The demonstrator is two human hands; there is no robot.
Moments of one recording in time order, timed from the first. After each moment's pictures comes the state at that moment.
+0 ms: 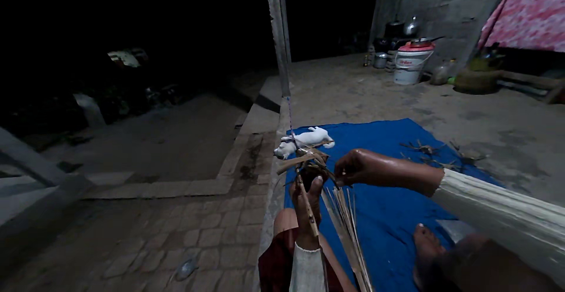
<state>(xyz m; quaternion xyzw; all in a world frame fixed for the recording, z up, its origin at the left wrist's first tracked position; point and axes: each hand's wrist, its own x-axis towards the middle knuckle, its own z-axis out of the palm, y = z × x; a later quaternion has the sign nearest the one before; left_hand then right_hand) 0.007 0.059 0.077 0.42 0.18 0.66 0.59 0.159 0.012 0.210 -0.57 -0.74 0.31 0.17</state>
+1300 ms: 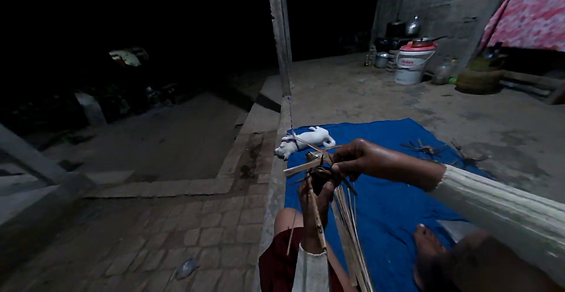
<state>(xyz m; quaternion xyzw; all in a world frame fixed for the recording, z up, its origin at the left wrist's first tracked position) 0.010 0.056 0.068 0.46 0.13 0.61 0.64 0.156 0.015 0.213 -0.56 -0.67 0.39 0.30</state>
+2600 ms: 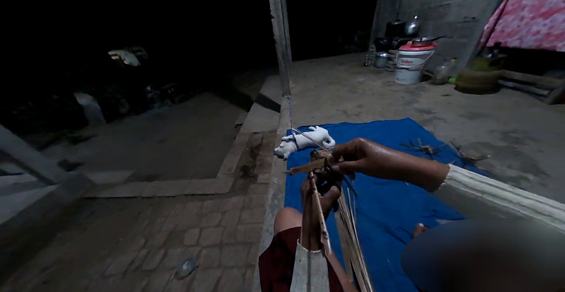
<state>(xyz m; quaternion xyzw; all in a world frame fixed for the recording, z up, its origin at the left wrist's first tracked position) 0.006 0.056 0.074 0.57 0.15 0.59 0.55 0.160 0.014 0.214 -0.53 -0.73 0.32 0.28</state>
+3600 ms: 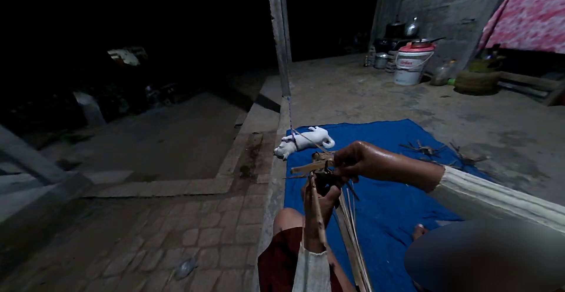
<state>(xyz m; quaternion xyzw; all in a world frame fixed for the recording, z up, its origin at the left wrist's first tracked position) 0.012 0.051 0.072 0.54 0.18 0.58 0.59 0.158 0.015 0.213 -0.57 -0.70 0.34 0.25</state>
